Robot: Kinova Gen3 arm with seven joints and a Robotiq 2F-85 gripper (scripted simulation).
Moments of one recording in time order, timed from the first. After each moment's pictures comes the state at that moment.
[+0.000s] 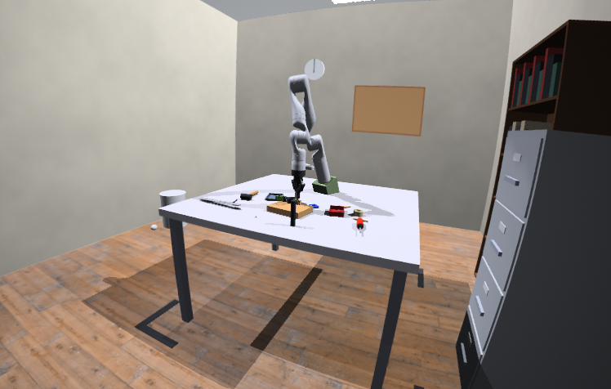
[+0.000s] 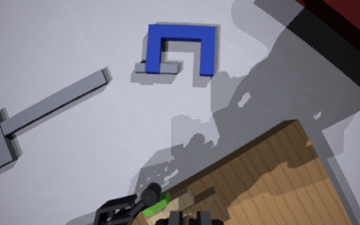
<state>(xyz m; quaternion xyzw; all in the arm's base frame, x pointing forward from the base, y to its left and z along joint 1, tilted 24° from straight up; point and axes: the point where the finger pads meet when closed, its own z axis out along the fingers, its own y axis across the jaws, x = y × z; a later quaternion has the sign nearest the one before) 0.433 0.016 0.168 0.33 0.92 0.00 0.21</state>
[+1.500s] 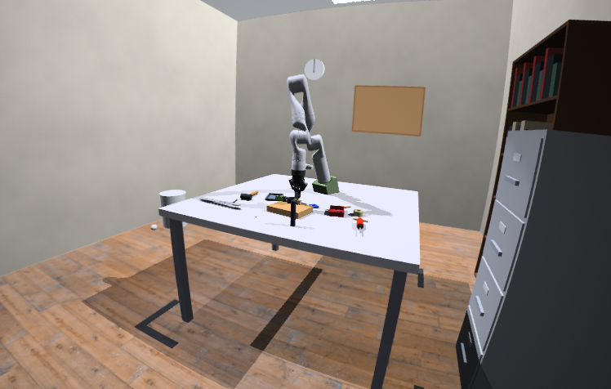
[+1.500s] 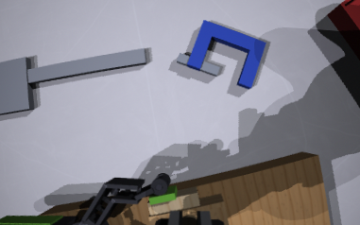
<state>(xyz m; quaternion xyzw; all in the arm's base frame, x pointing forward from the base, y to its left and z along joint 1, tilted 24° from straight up) 0.433 0.016 0.169 0.19 0.96 -0.04 0.20</state>
